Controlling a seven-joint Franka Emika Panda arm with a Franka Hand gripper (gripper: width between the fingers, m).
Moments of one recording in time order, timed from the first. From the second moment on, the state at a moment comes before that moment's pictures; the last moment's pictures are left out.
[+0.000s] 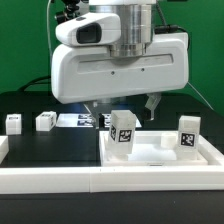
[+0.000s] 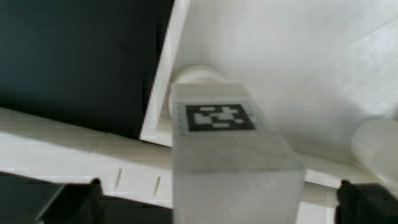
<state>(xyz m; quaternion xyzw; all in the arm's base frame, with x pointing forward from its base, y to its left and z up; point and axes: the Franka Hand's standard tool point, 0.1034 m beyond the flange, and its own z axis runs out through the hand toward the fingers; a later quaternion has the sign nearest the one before) 0.627 -0.006 0.089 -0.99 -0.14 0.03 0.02</state>
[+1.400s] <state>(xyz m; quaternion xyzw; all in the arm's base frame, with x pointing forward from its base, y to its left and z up) 0.630 -0.006 0.088 -1.00 0.05 0.02 0.02</state>
